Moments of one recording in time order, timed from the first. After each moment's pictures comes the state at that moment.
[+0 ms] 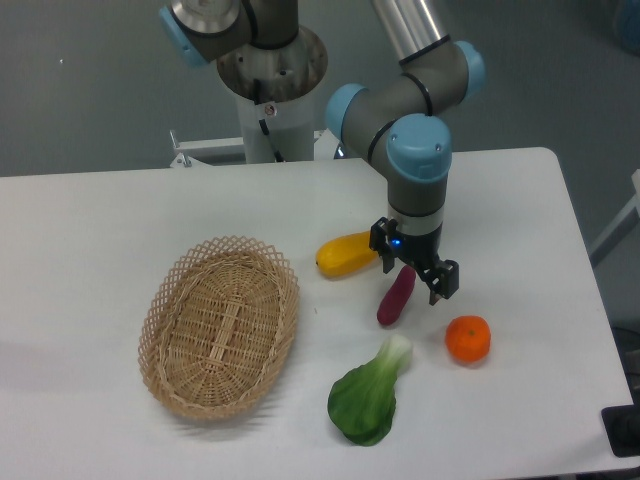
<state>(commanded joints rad) 2.60 -1.86 -1.84 -0.72 1.54 1.38</state>
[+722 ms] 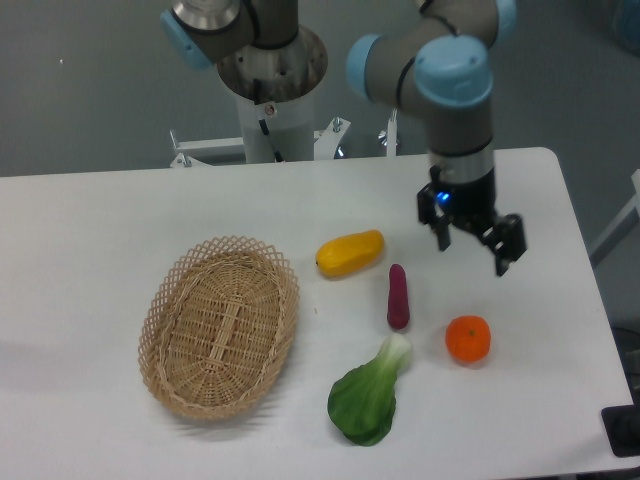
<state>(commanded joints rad) 2.75 -1.74 -1.68 -0.91 1.53 1.53</state>
